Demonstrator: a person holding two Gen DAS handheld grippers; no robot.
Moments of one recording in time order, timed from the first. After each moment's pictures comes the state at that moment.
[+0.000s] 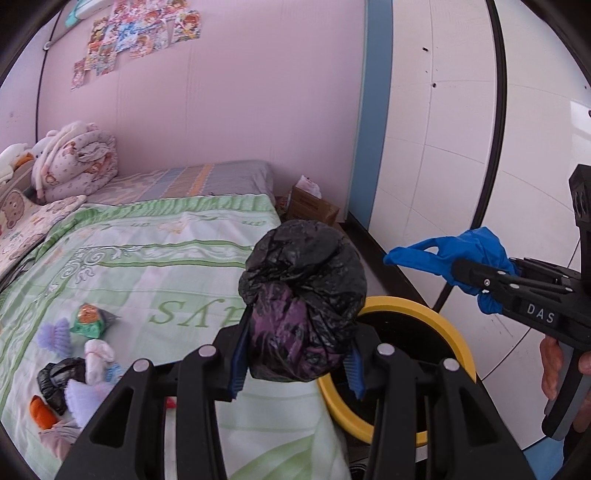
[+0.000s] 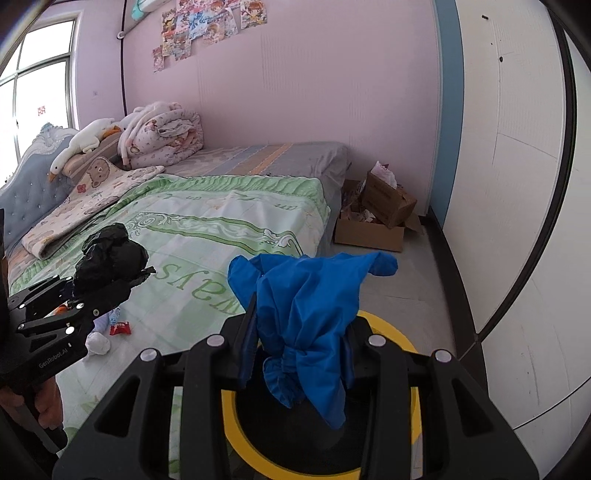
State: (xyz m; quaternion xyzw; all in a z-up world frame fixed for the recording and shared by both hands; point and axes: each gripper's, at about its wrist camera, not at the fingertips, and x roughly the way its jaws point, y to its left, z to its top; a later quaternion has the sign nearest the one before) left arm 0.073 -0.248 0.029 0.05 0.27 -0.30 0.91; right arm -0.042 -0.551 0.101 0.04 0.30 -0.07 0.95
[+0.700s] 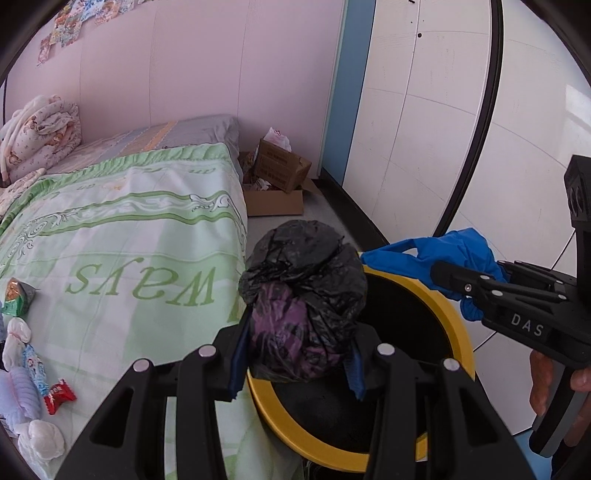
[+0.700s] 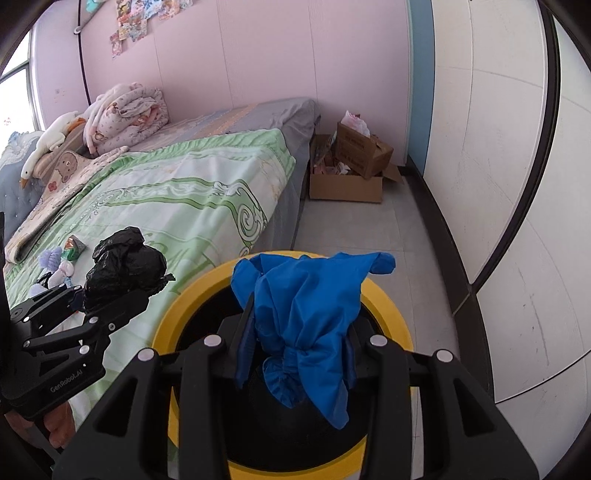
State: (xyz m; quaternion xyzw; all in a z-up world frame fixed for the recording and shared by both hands) left arm 0.094 -0.332 -0.042 0.07 0.35 -0.33 0.87; right arm -0.026 -0.606 0.021 0.08 0.37 -0.11 0.92
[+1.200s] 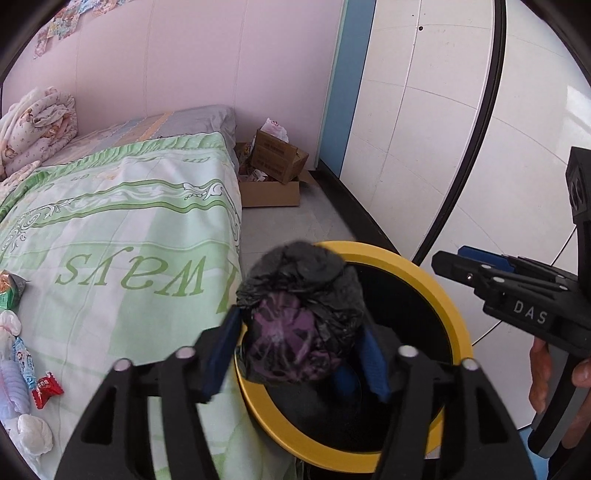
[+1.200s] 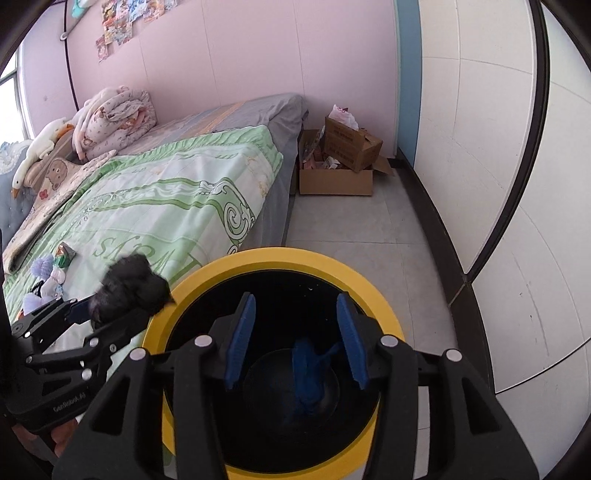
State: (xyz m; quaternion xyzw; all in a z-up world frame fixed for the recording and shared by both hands) left arm 0.102 -0.337 -0.052 0.07 0.36 -0.33 0.87; right arm -0.024 -0.614 0.013 0.10 0.37 -0.13 0.92
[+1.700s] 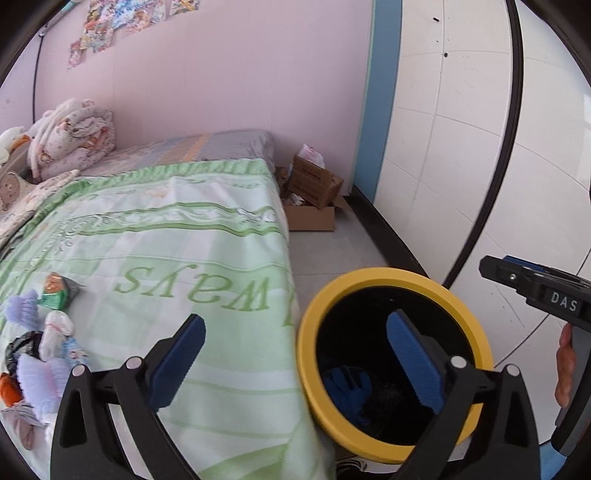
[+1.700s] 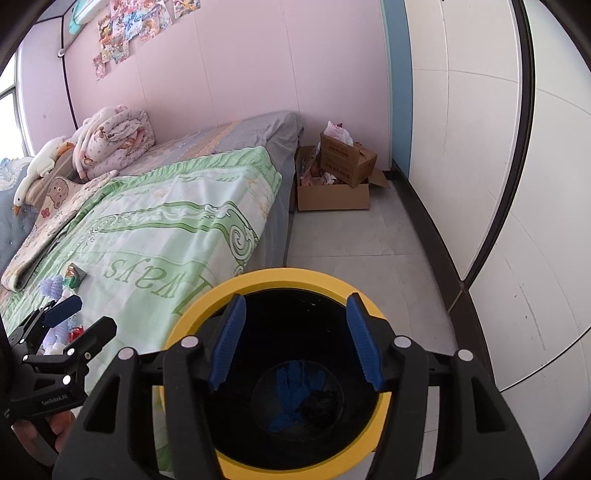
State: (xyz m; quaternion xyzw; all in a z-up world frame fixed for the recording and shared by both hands) left arm 0.097 -0.287 -0.024 0.06 0.32 -0.27 0.91; right arm -0.039 -0.608 0.041 0.11 0.33 -0.14 0.93
